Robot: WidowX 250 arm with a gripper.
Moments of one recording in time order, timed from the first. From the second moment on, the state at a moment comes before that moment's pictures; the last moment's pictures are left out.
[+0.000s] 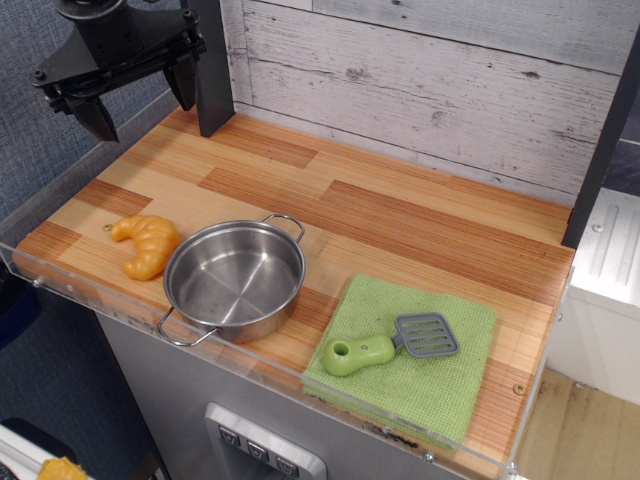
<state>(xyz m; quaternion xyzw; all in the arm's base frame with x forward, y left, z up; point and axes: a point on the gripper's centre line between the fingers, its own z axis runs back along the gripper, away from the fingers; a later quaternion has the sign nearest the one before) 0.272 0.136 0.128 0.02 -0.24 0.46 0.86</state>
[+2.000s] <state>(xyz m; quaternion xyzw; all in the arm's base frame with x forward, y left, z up) 0.234 0.115 0.059 0.03 -0.15 0.22 0.96</state>
